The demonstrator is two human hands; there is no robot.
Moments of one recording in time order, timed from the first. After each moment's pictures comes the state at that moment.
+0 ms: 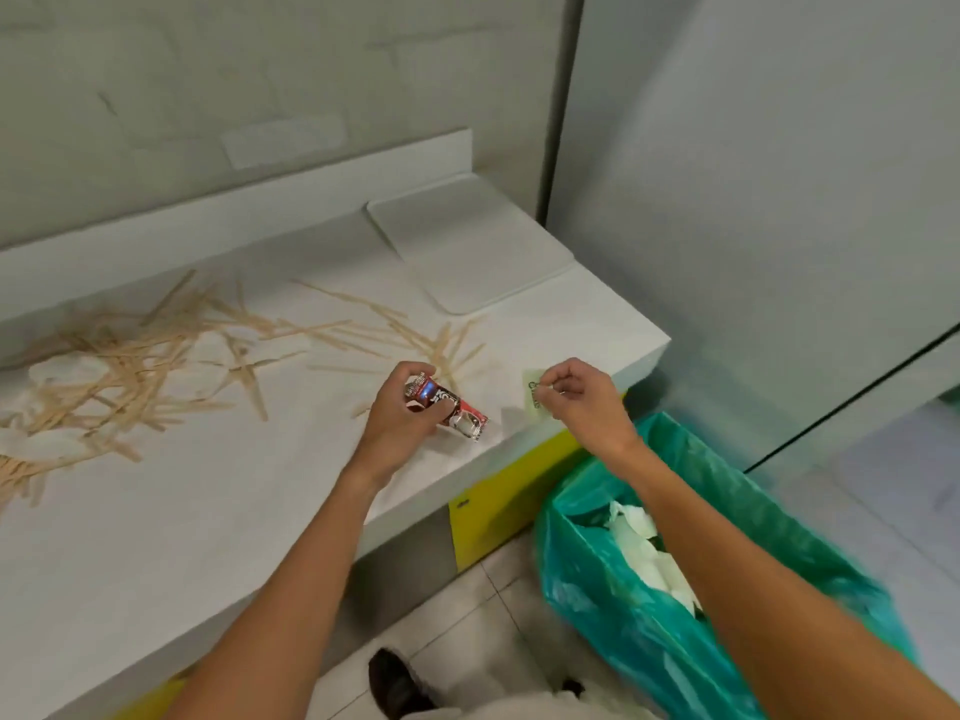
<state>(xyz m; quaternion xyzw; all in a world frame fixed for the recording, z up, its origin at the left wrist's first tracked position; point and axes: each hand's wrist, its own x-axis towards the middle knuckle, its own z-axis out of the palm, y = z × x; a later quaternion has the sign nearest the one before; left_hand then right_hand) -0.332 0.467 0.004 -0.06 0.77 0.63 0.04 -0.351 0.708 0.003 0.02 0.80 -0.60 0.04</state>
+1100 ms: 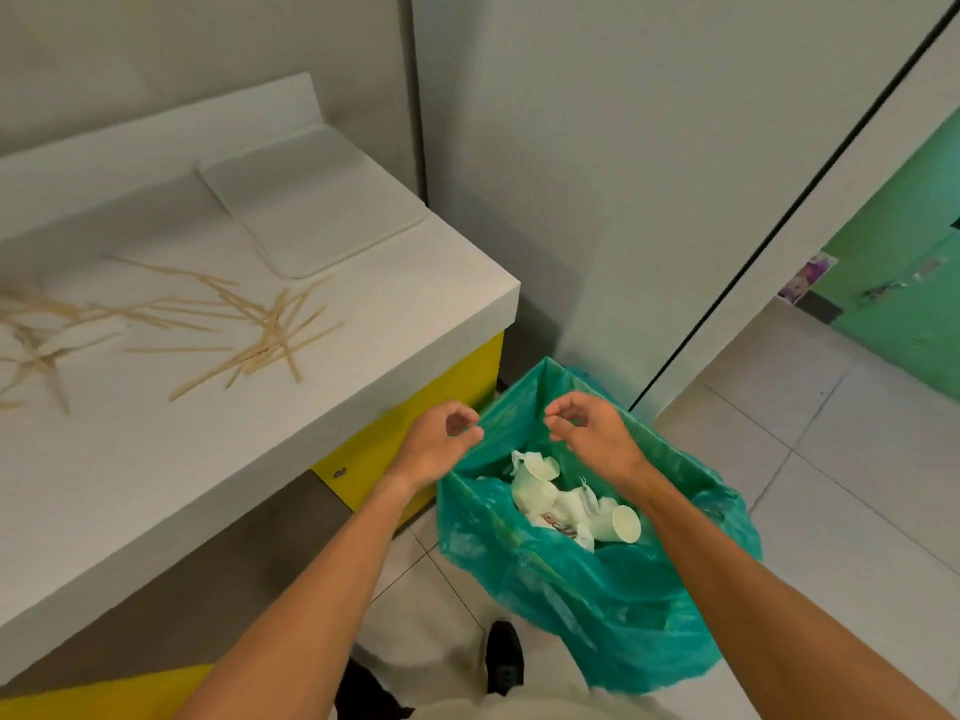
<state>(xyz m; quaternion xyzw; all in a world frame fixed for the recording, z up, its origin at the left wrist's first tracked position) -0.302 0.692 -0.078 0.04 0.85 0.49 0.18 -0.262 0.914 -0.049 0.12 0.84 -0.52 0.08</state>
